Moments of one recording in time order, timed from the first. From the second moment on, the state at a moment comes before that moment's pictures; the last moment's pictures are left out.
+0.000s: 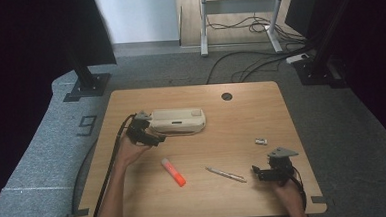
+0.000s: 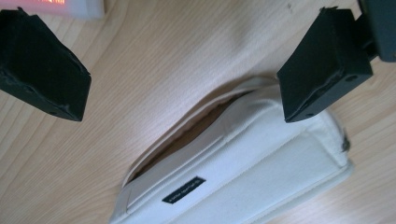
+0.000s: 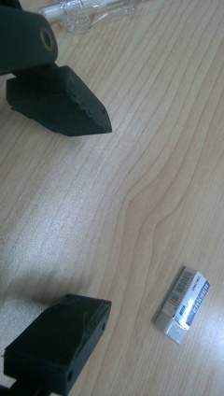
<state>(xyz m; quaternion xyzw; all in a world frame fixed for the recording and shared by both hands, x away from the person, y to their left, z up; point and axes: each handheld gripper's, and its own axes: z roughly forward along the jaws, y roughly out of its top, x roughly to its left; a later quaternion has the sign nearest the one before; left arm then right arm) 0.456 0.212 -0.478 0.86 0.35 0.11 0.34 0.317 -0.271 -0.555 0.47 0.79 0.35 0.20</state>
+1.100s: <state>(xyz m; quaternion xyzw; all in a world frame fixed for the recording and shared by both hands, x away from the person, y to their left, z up) 0.508 0.192 -0.513 0.88 0.32 0.06 0.35 0.317 -0.271 -0.555 0.47 0.79 0.35 0.20</state>
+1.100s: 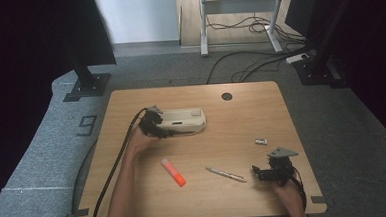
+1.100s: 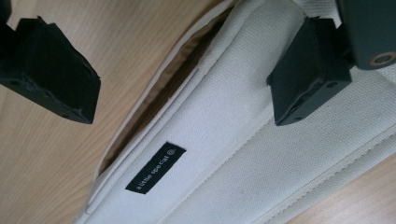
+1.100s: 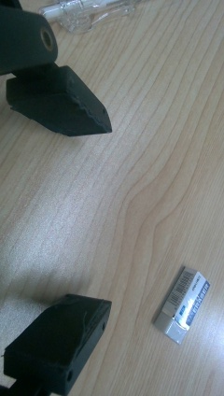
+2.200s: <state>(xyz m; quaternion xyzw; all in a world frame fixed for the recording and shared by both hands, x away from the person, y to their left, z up) 0.427 0.207 -0.521 0.86 0.33 0.11 0.36 0.317 -0.271 -0.555 0.47 0.79 0.35 0.20</state>
